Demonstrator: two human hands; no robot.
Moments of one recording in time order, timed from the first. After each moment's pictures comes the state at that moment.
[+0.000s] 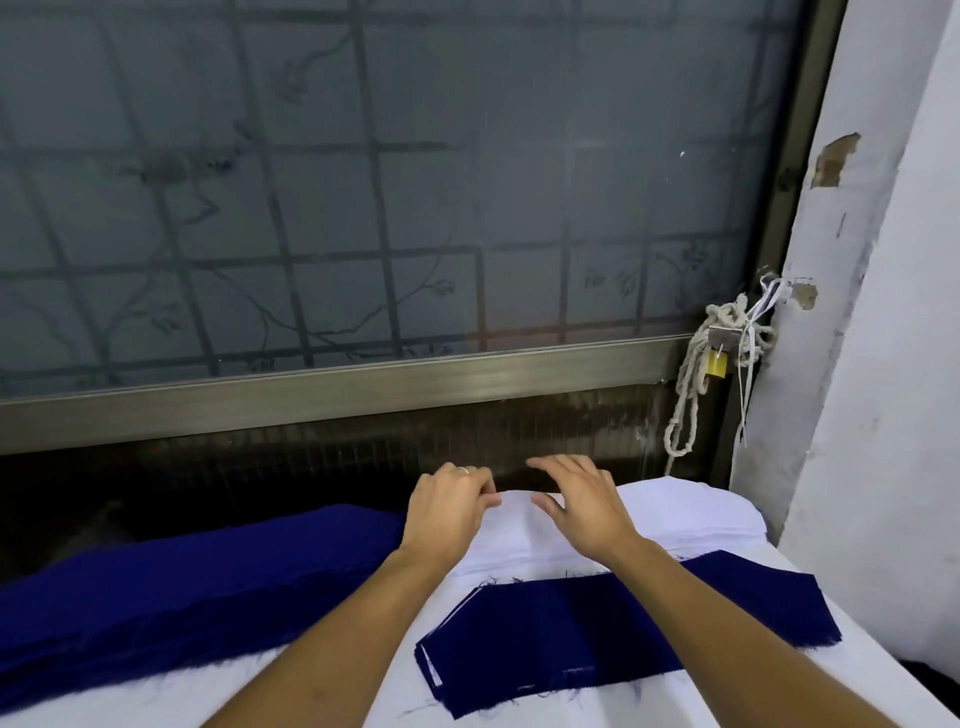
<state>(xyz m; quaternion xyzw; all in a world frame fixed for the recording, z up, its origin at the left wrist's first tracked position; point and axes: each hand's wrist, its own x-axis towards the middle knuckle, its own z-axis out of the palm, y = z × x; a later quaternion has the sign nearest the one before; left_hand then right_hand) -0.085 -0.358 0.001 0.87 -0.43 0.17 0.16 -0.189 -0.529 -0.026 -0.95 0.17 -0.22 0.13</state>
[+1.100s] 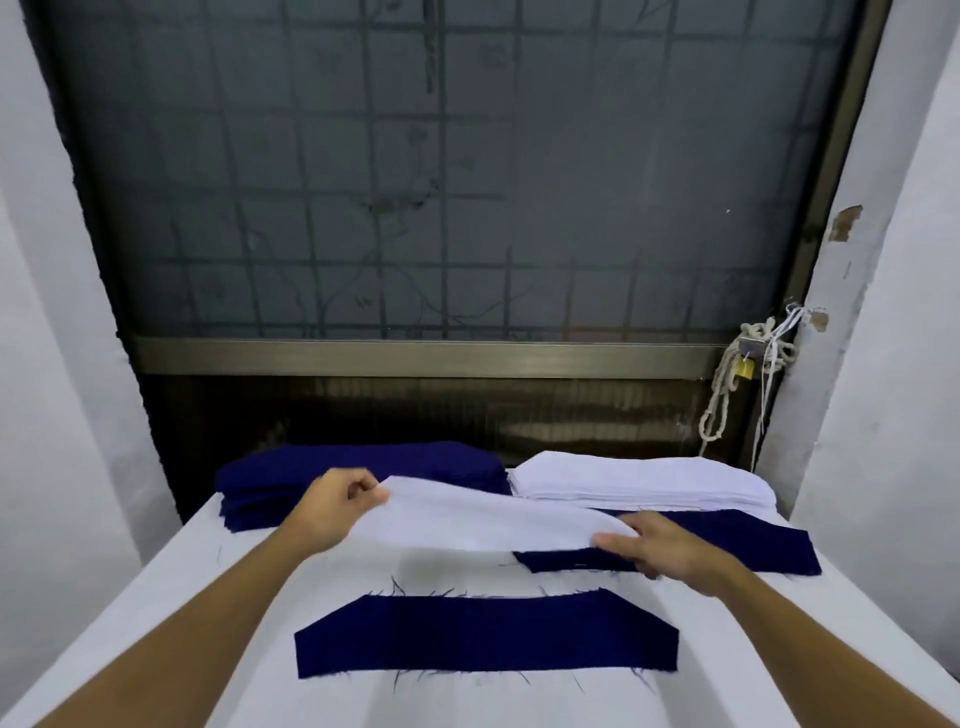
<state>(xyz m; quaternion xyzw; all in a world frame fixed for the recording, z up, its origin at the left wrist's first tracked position) -0.127 -0.040 0.026 0.89 -0.28 0.00 0.36 -0.348 -0.415 0.008 -0.87 0.17 0.04 0.46</state>
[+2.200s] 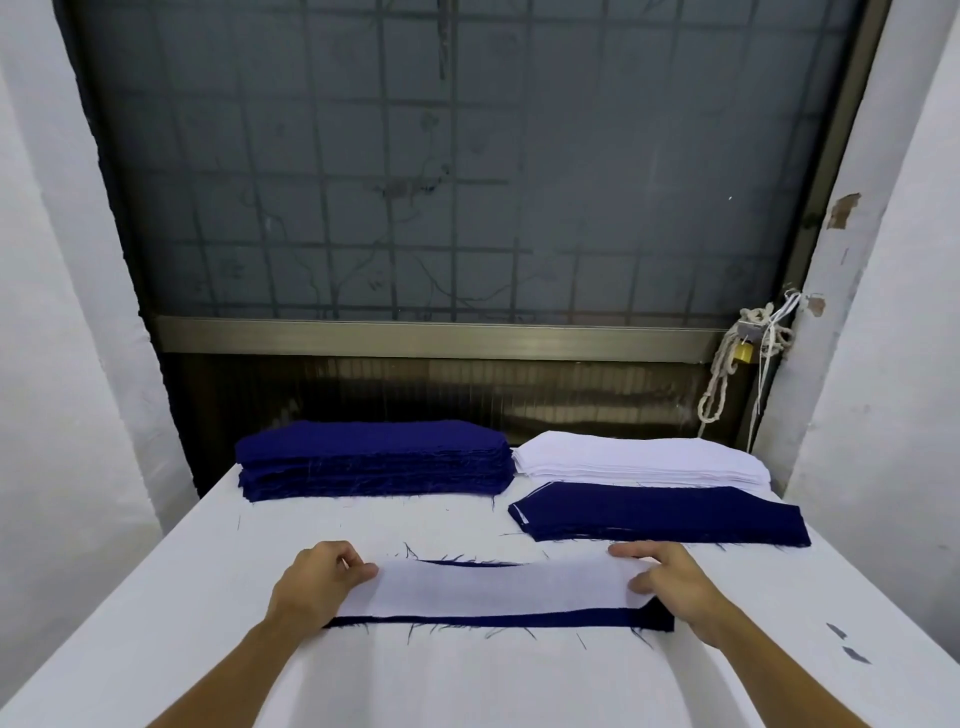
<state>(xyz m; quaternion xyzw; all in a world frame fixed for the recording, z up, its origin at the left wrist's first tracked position) -0.166 0.009 -0.082 0.94 -0.13 -0.05 0.31 -0.392 -0.388 -0.062 -0.79 0.26 -0.08 0.54</state>
